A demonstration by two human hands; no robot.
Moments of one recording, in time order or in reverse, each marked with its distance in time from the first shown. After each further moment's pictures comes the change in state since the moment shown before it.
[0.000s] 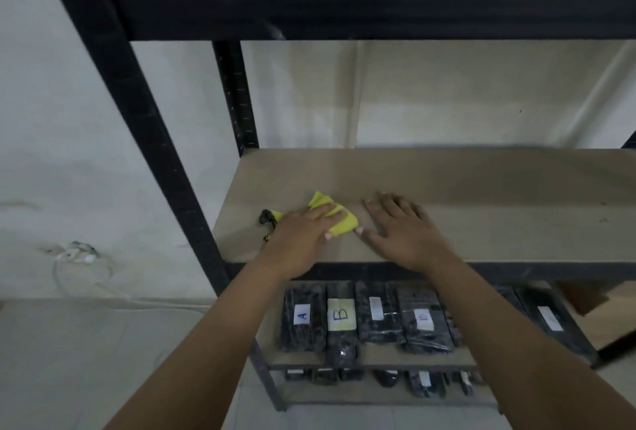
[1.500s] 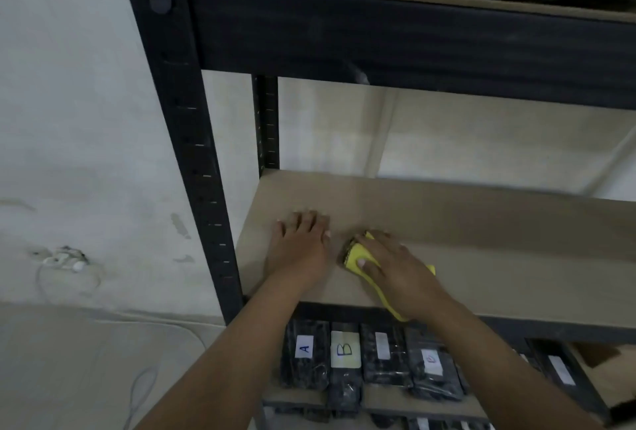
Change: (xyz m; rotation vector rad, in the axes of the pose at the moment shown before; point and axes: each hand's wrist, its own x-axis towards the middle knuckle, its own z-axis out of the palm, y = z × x) left_hand 0.028 -0.047 0.004 0.056 0.093 -0.348; right_hand 0.014 -0.052 -0.005 0.196 0.040 -0.129
